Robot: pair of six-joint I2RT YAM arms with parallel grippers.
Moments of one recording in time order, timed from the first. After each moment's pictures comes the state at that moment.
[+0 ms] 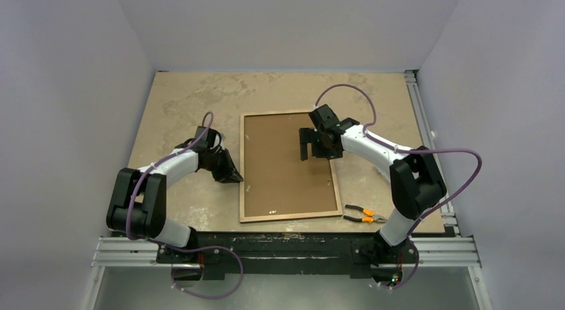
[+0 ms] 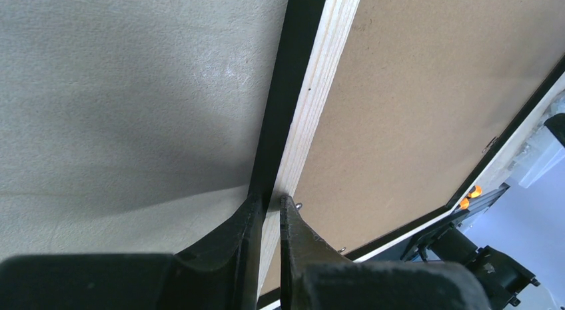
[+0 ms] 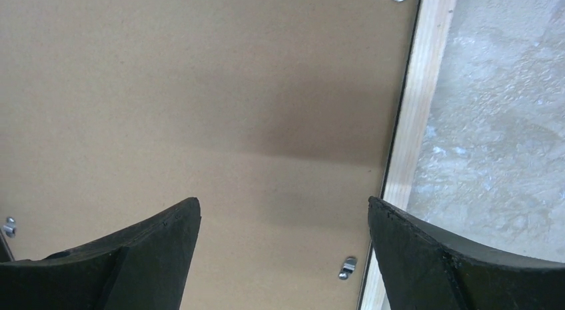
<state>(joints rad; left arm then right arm) -0.19 1.48 0.73 -0.45 0.41 -0.62 0.57 1.70 1.20 -0.63 0.10 0.47</state>
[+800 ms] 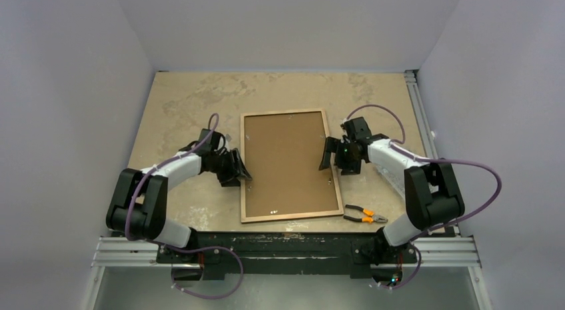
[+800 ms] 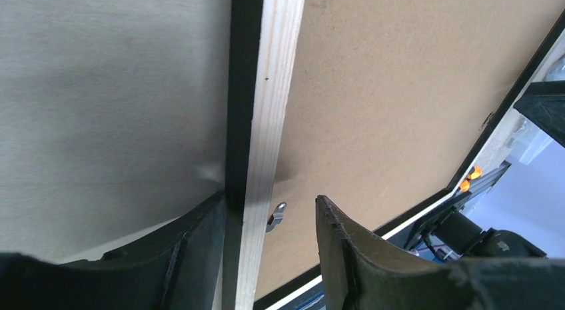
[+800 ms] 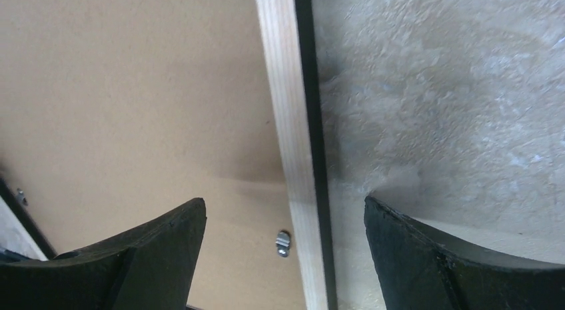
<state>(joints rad) -0.23 1.47 0.70 -0.37 0.46 -0.63 0.30 1.57 0.89 -0.47 -0.20 0.47</state>
